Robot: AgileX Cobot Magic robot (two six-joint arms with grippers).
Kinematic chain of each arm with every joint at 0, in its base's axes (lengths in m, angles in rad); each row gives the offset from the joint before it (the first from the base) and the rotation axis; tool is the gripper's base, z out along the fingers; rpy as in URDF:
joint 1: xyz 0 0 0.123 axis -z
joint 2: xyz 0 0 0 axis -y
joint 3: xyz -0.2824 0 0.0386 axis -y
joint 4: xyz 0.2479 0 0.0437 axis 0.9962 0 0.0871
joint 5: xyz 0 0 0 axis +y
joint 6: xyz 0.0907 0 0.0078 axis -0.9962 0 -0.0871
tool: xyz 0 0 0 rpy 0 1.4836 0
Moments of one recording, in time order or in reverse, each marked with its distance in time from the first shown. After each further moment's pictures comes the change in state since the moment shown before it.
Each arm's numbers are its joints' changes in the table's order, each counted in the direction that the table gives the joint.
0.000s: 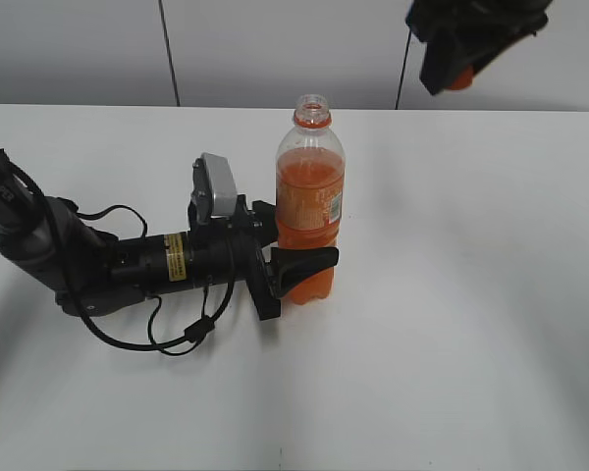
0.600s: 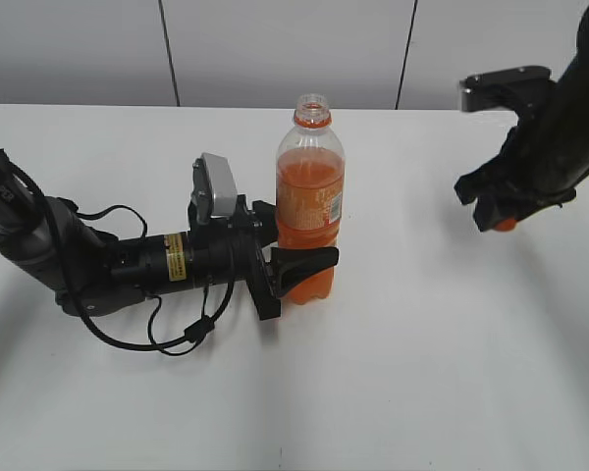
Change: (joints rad) left arm 0.000 0.000 0.000 0.000 0.000 0.000; right arm 0.192 -0.017 -0.547 -0.016 -0.459 -0.095
